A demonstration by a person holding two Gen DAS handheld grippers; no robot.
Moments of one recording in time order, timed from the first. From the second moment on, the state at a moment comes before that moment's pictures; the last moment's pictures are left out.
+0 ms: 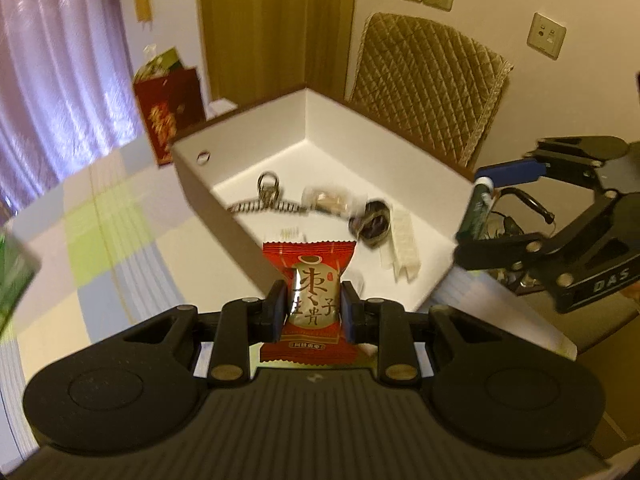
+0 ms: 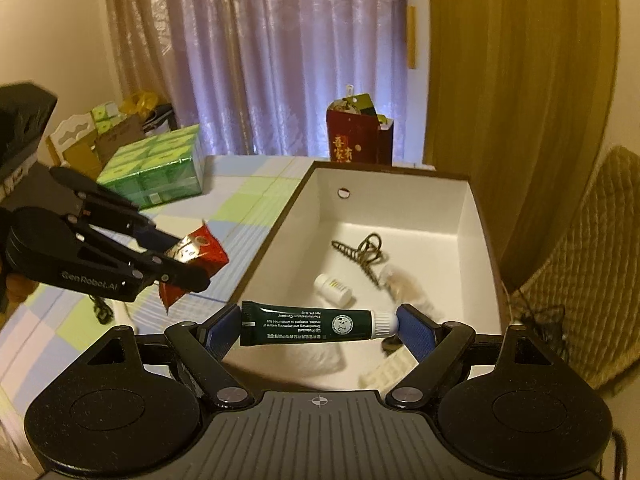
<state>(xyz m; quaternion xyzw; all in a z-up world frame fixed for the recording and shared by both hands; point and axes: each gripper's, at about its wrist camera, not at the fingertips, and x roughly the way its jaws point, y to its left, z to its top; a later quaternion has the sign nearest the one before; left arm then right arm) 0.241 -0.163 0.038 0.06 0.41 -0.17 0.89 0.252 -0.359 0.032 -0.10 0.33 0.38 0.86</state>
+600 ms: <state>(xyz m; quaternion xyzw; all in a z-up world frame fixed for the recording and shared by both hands) 0.356 -0.206 0.006 0.11 0.46 -0.19 0.86 0.365 -0.344 -0.018 -0.25 0.34 0.50 0.76</state>
